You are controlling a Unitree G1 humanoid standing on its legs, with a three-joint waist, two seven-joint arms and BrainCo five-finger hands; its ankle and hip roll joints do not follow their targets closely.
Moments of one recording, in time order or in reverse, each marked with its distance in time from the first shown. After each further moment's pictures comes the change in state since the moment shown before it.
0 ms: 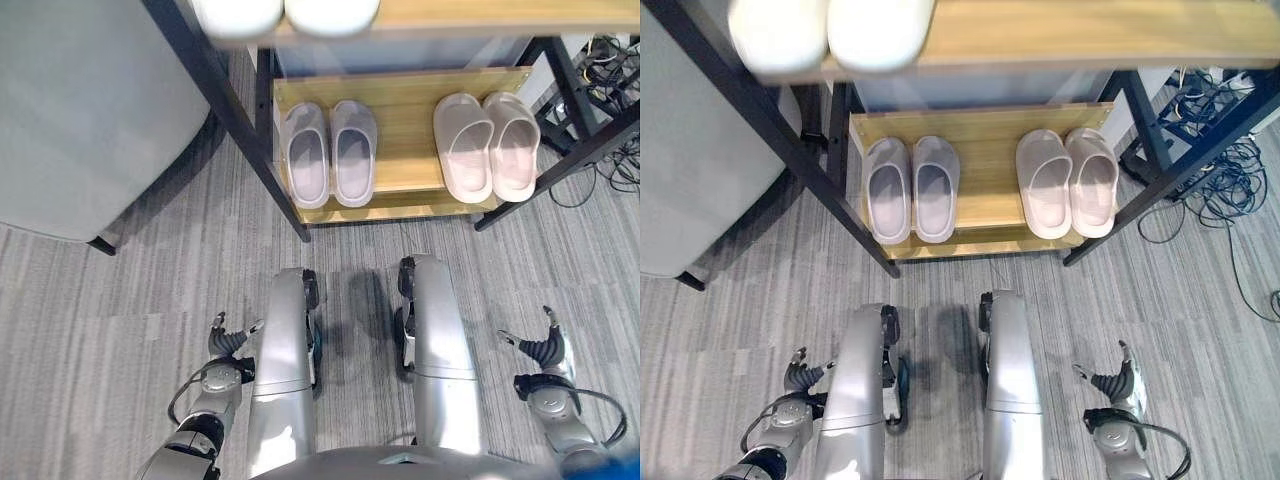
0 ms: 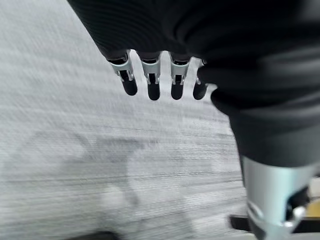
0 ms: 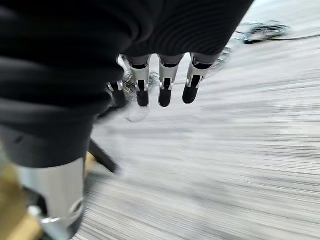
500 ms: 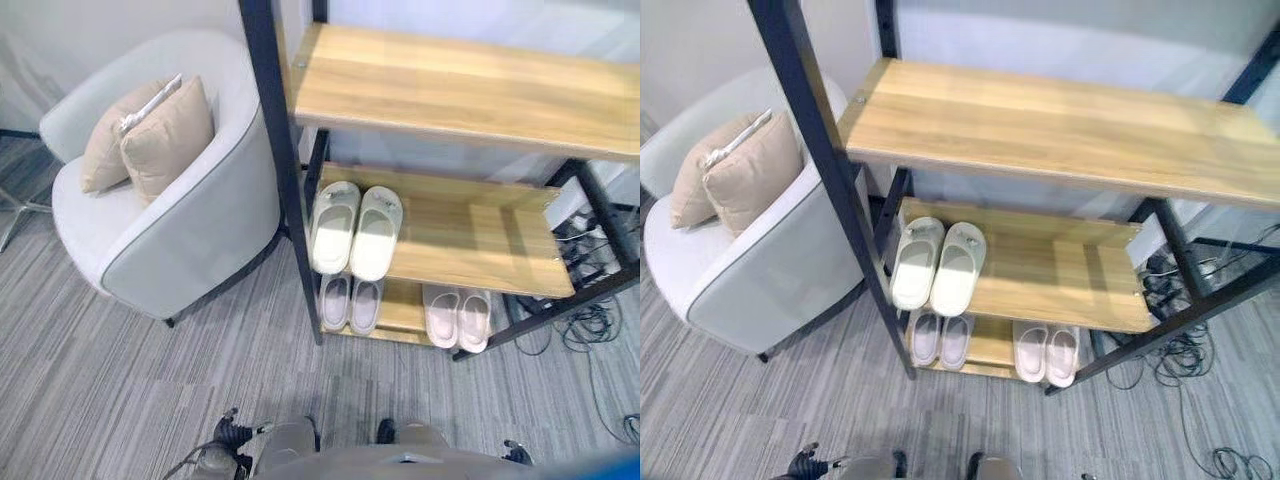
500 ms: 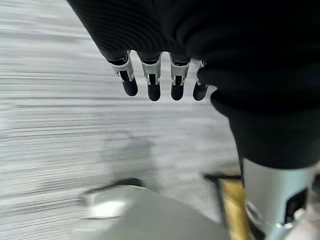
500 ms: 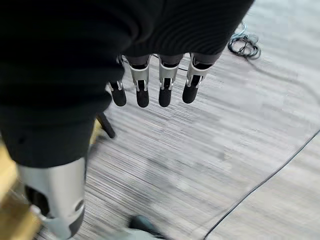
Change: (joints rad) left arm 0.116 -0.051 -0.125 0.093 0.270 0.083 -0.144; right arm 0.064 0.117 0.107 0.441 -0.052 0.090 0.286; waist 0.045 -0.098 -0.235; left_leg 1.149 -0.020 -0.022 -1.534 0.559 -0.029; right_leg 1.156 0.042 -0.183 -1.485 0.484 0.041
